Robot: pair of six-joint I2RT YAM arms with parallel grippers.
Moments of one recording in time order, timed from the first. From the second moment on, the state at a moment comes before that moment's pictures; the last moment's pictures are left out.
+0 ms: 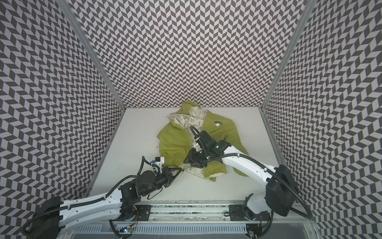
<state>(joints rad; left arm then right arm) -1.03 0.79 0.22 0.36 -0.06 -1.45 0.73 1.41 1.11 -0.56 -0.48 1.08</state>
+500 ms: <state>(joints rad) -1.00 0.78 0.28 0.26 0.01 -1.44 0.42 1.03 0.80 -0.72 -0.52 0.90</state>
